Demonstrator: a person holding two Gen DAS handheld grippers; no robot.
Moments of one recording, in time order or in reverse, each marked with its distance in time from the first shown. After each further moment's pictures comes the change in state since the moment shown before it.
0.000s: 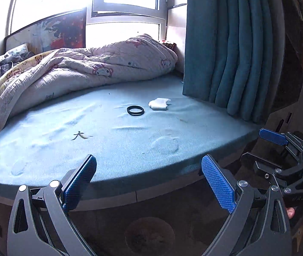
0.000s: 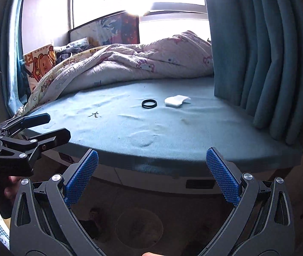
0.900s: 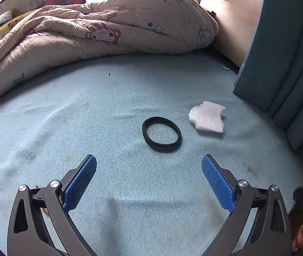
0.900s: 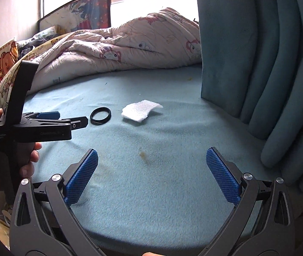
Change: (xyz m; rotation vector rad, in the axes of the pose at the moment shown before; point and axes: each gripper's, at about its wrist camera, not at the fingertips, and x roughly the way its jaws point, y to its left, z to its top) left arm 0.253 0.054 0.089 -0.127 0.248 0.034; right arm 0.160 -0.075 0.065 0.031 0.122 -0.114
